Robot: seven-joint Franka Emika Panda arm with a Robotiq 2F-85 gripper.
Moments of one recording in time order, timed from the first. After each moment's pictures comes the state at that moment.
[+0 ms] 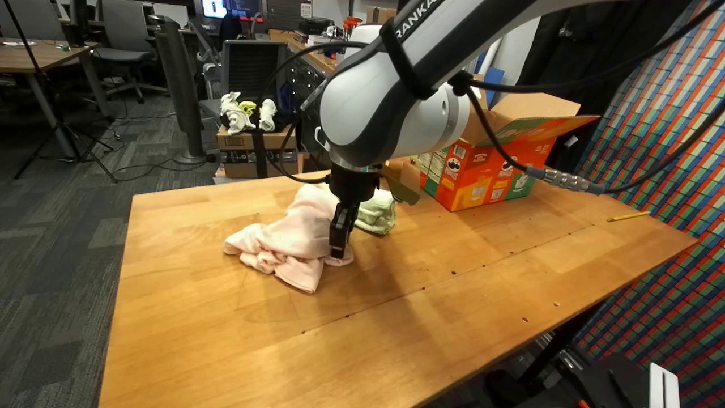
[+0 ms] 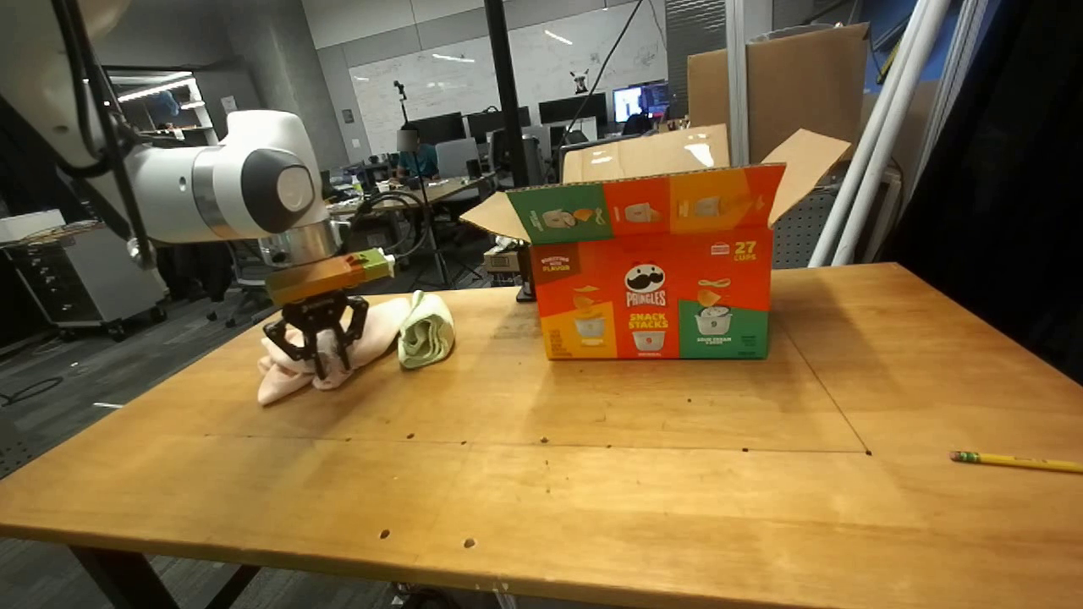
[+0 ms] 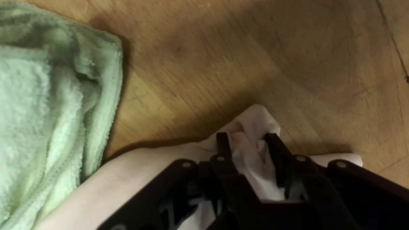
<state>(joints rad) 0.20 0.21 0.22 -2.26 0.06 2.50 -0.66</state>
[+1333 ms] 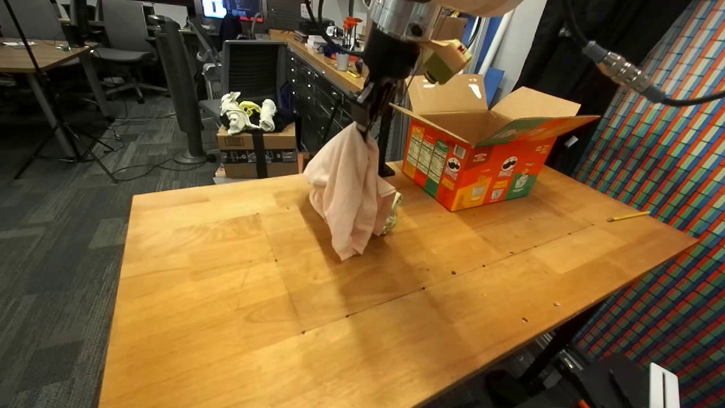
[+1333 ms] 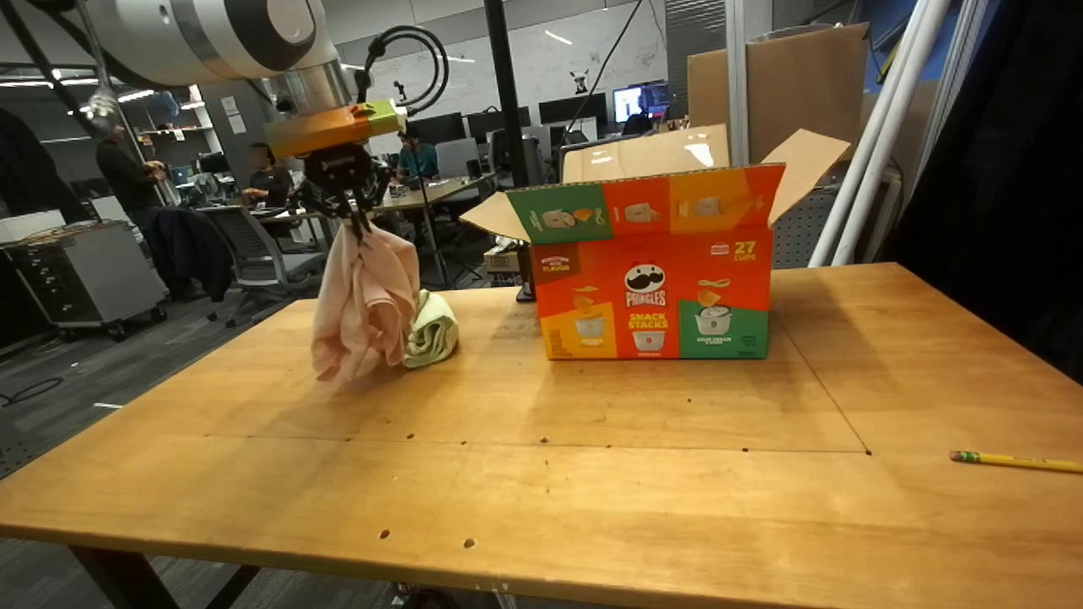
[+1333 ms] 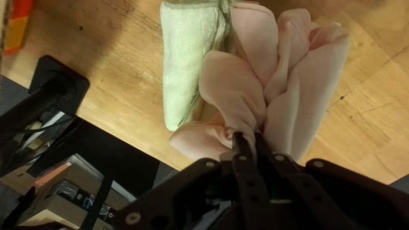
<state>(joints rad) 0.14 -0.03 0.15 -2.13 0.06 2.37 -0.52</state>
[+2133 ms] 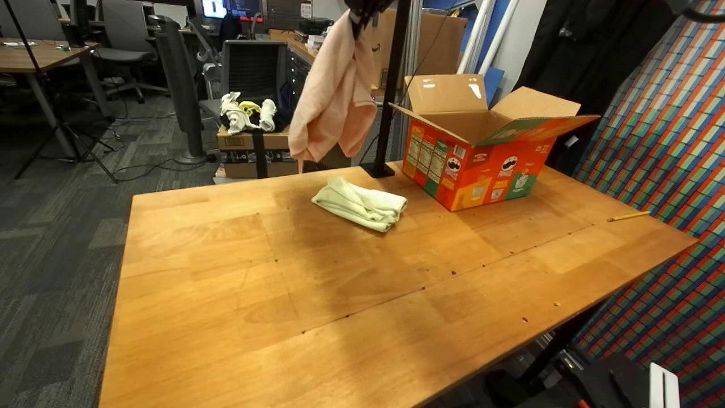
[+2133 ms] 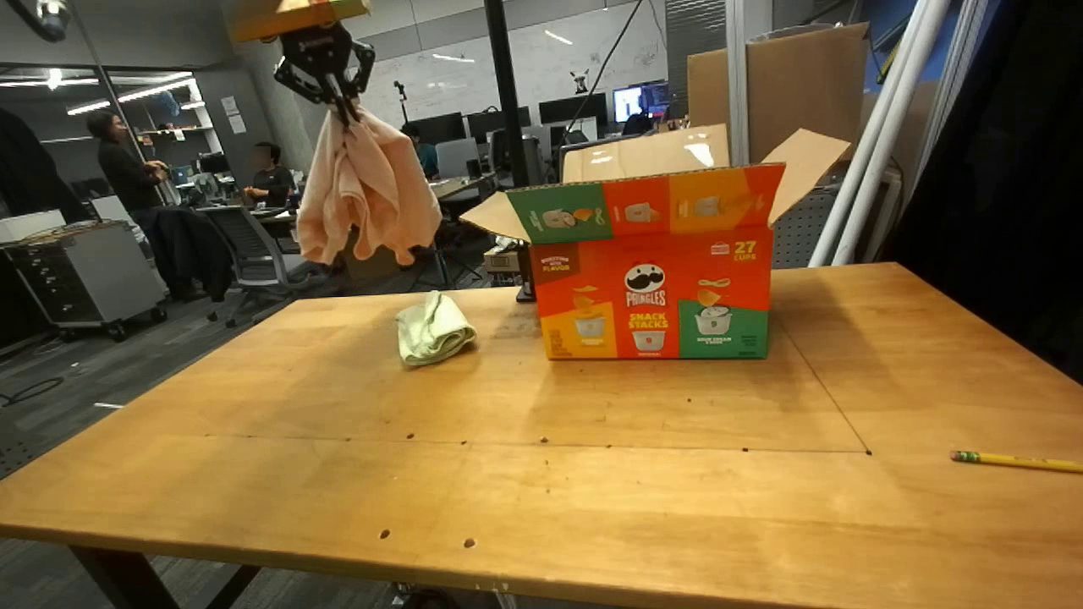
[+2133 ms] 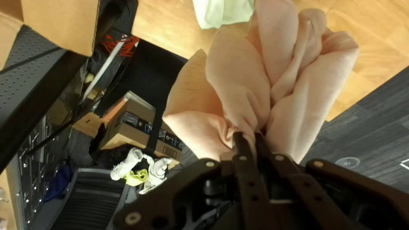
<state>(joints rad) 0.14 -0.10 0.13 -1.92 0.06 2.37 -0.33</state>
